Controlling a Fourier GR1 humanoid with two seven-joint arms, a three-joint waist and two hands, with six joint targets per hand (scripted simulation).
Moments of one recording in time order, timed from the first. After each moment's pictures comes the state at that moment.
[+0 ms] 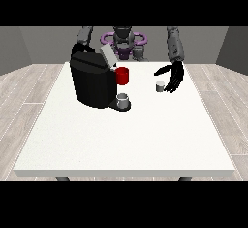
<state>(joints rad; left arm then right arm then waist) -0.56 0.40 0.08 -0.71 -0.35 -0.07 -0.14 -0.20 -0.01 0.01 -1.45 0.04 -0.18 -0.02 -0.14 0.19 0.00</state>
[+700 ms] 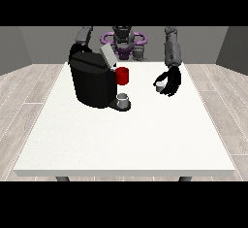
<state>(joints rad) -0.62 0.40 0.07 -0.59 -0.49 0.13 -0.24 -0.21 -0.02 0.01 -1.48 0.02 -0.17 -0.01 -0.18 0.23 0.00</state>
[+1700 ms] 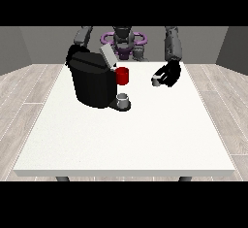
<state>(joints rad) -0.74 0.42 0.04 -0.57 -0.59 0.07 -0.32 -0.22 -0.03 -0.04 -1.39 -0.03 -0.15 -0.04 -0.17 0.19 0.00</state>
